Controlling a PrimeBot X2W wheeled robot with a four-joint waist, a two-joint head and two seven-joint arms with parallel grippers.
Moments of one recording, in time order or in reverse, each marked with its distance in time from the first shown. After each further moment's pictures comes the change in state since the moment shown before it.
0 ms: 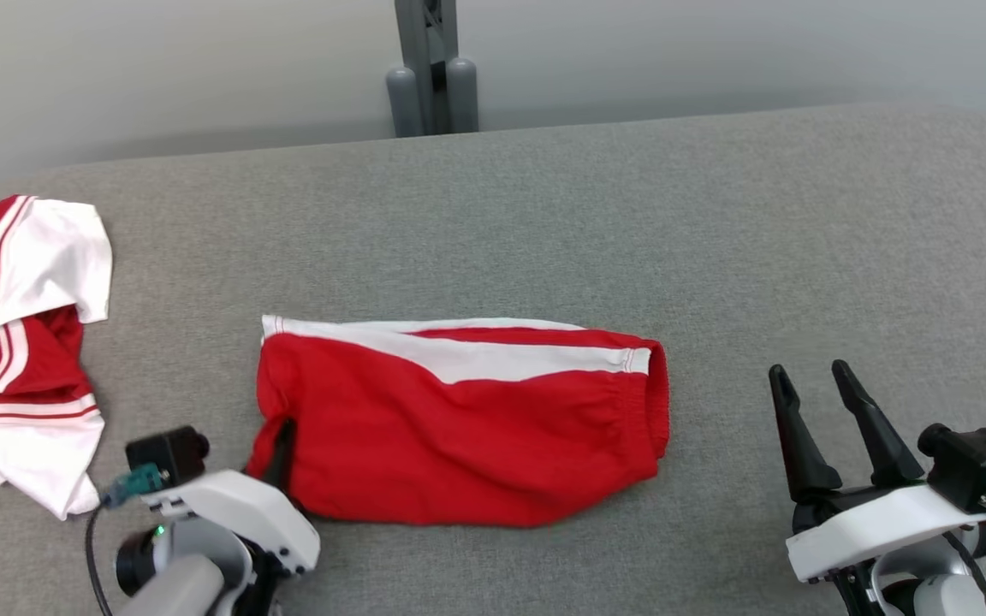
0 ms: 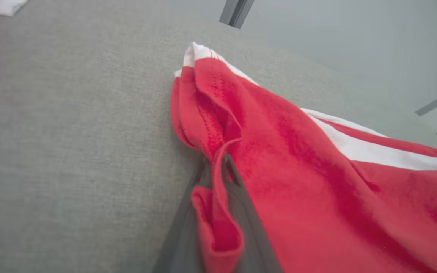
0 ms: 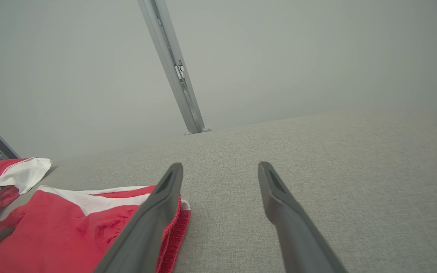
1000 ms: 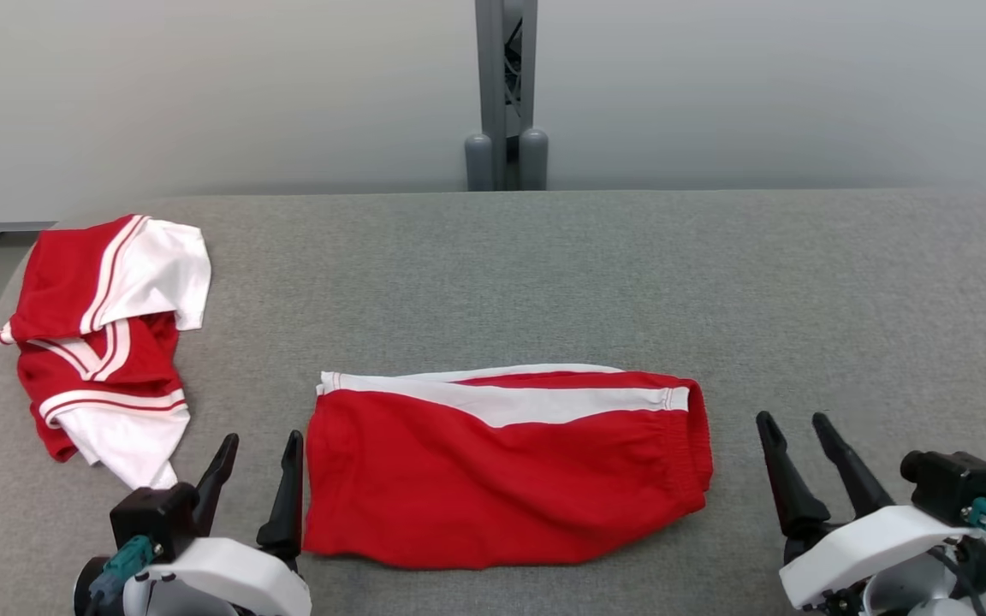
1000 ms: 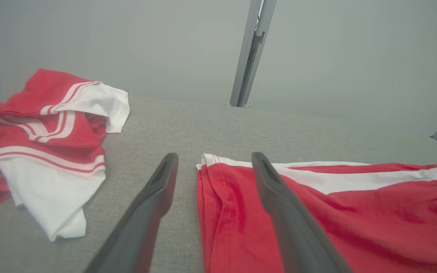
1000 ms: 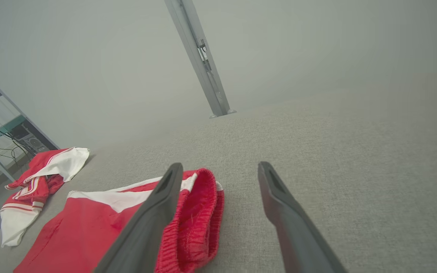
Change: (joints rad) left arm 0.305 0.050 0.221 -0.435 0.400 0.171 -0.028; right arm 0.013 0.000 0.009 0.097 0.098 0.000 0.085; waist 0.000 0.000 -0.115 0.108
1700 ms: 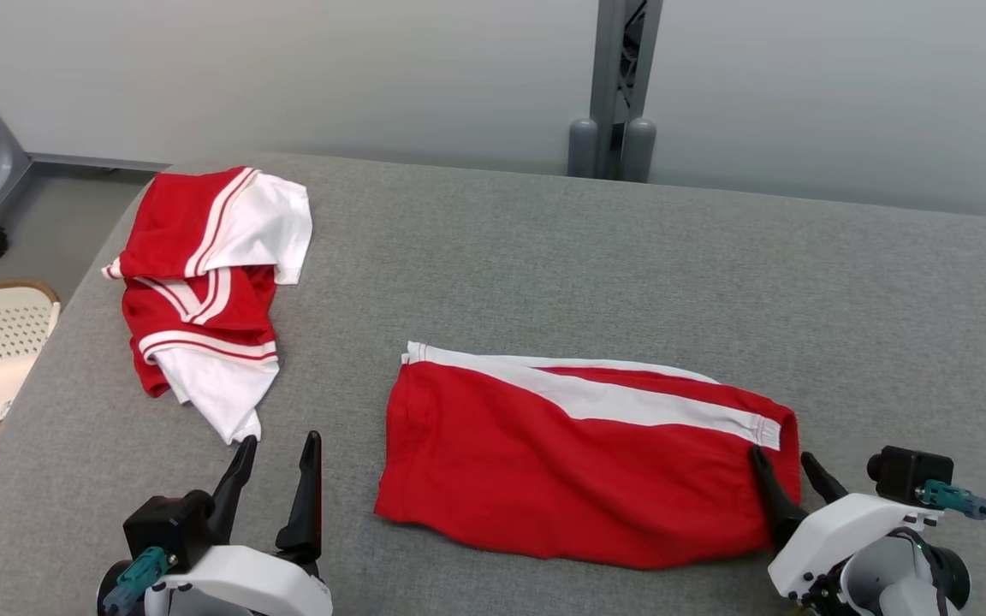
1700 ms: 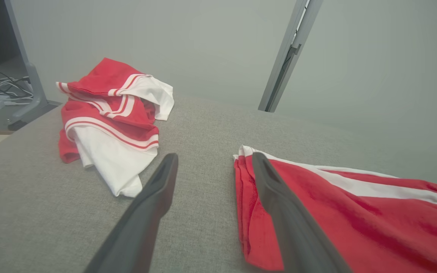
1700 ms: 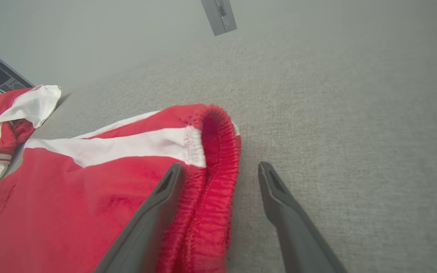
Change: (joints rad) left arm 0.048 -0.066 0.060 -0.035 0.055 -0.026 0.000; right arm -0.176 0.001 0.012 0.433 0.018 0.000 -0.011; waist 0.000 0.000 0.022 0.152
